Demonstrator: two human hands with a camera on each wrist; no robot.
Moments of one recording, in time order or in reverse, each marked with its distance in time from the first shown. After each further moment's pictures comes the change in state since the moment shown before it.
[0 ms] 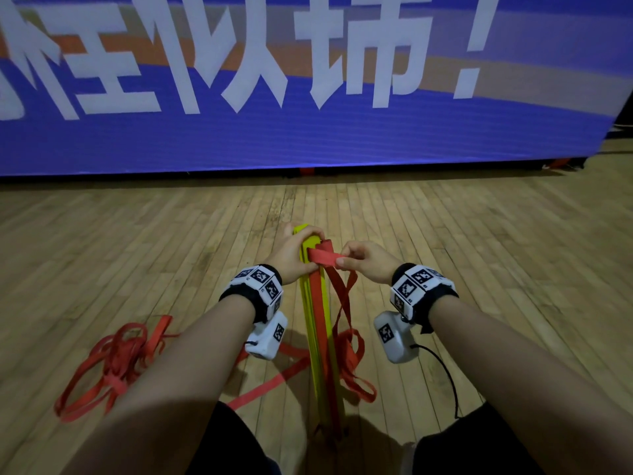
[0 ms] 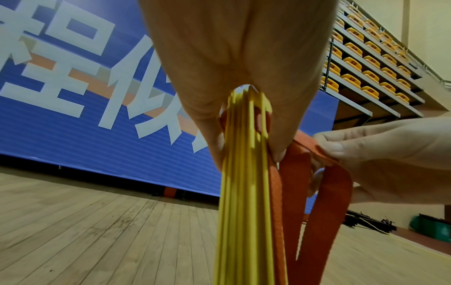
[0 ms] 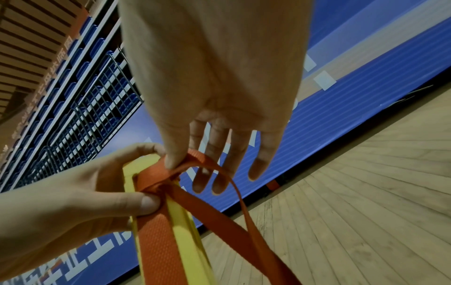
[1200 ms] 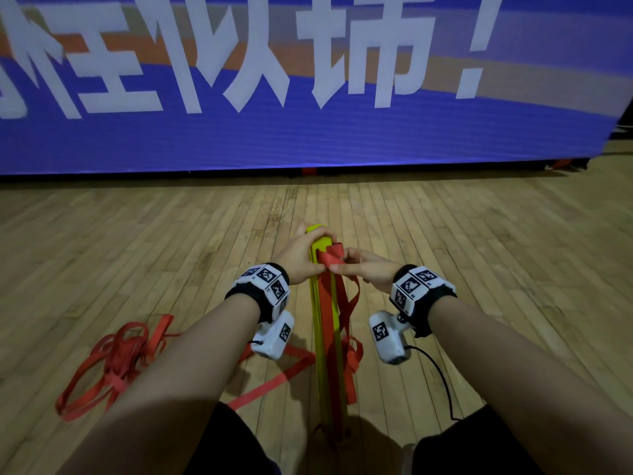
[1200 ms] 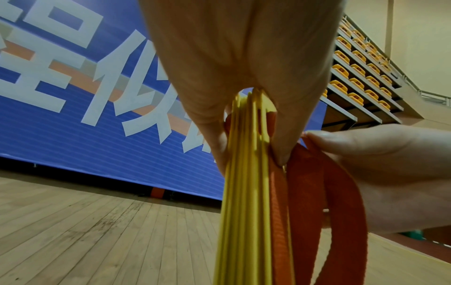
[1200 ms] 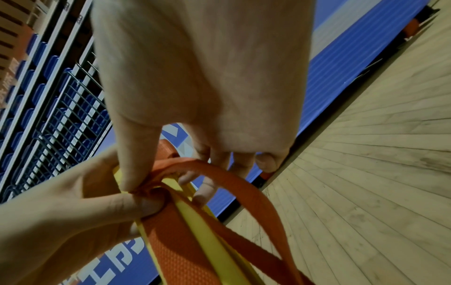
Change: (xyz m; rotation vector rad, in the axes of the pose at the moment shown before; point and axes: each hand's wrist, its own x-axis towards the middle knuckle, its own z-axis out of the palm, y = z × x) left_hand 0.001 0.012 0.002 -0.070 -0.055 0.054; right_hand -0.001 -0.001 0.005 0.264 -0.143 0.190
